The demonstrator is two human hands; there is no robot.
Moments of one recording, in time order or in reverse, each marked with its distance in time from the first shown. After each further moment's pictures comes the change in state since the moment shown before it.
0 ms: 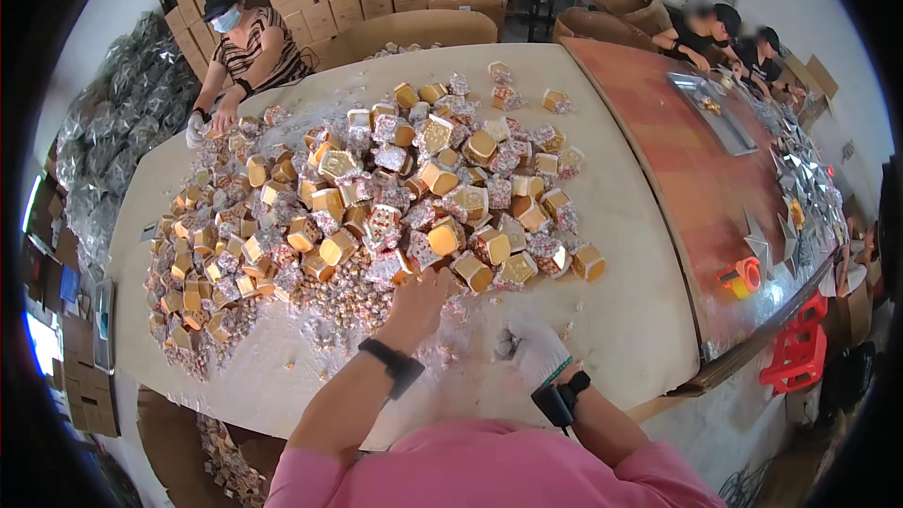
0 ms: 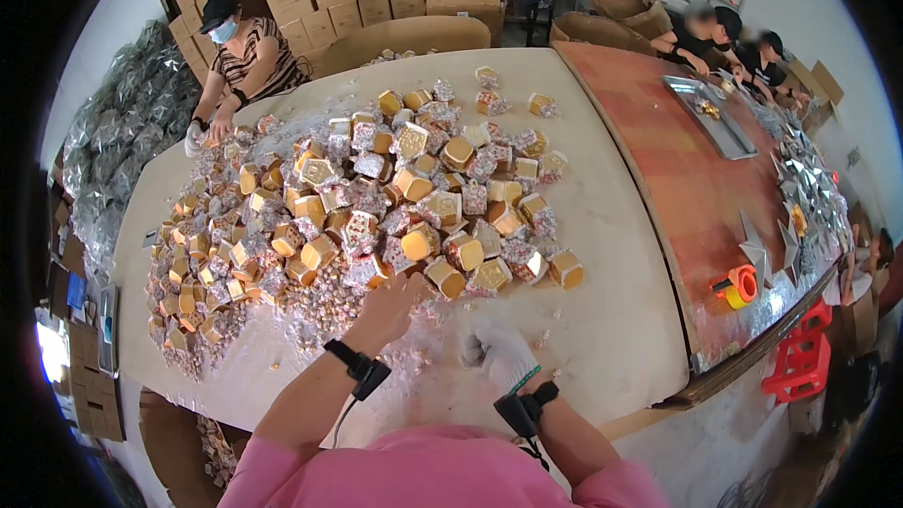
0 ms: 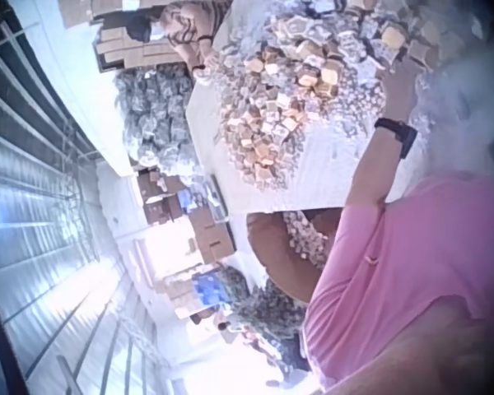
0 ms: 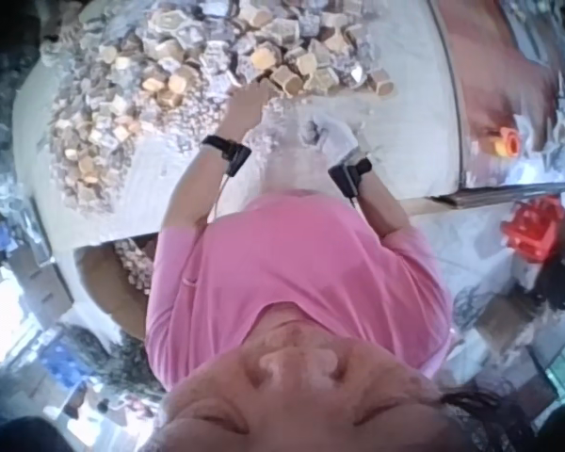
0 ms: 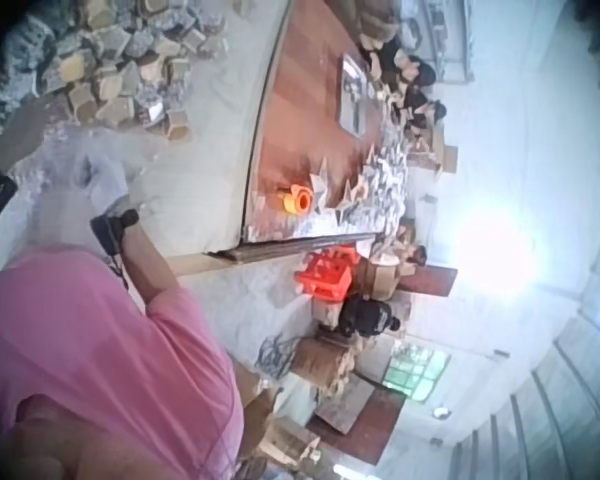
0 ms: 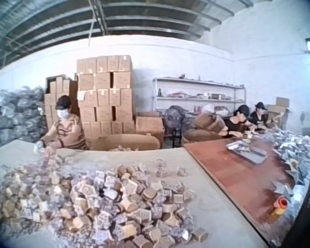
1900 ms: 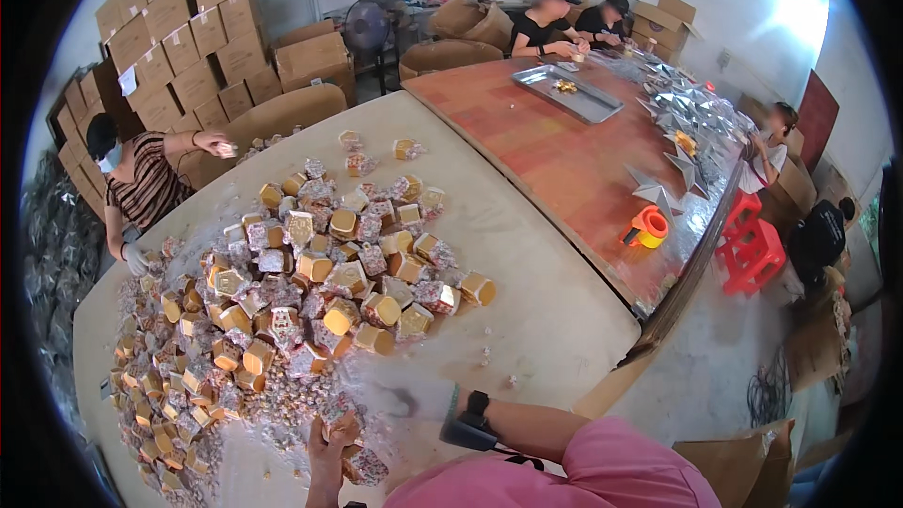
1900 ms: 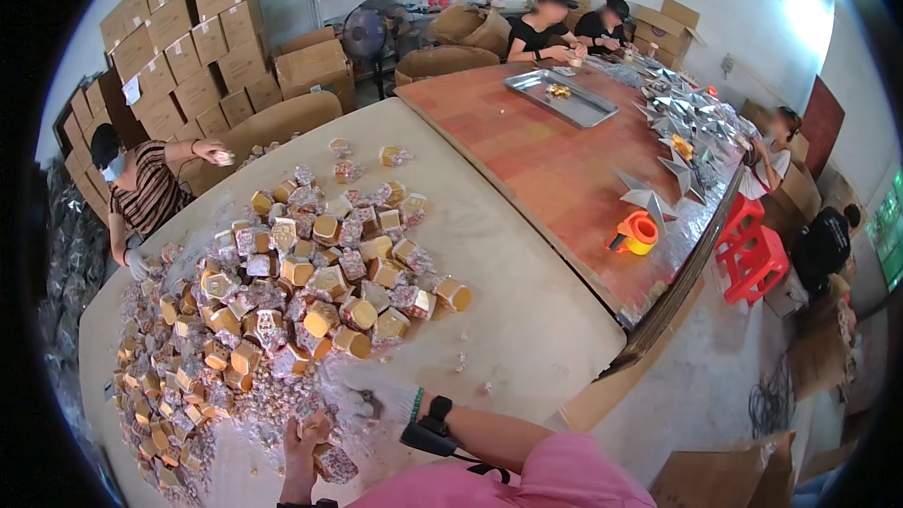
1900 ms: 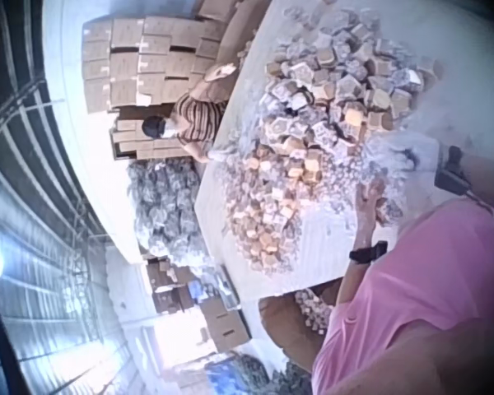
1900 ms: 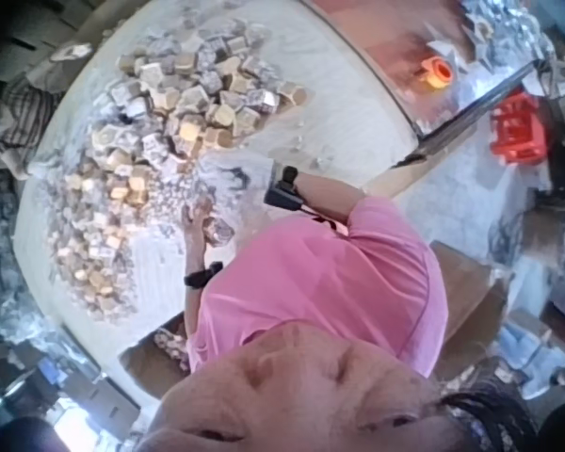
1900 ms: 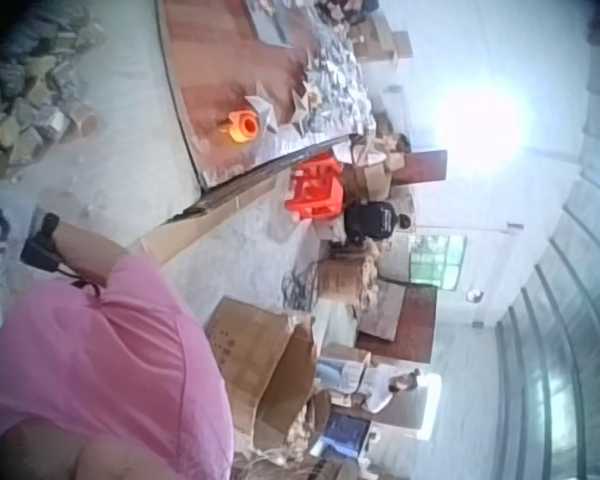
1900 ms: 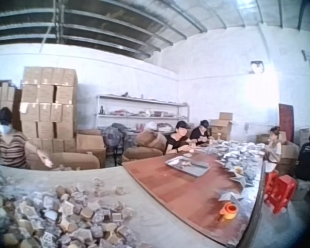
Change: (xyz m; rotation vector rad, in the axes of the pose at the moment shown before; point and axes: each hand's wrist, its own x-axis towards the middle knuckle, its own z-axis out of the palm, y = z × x) left_hand -0.127 -0.018 0.023 -1.672 -0.018 -0.739; right_hand 0.022 0.014 0.053 0.097 -0.354 0.010
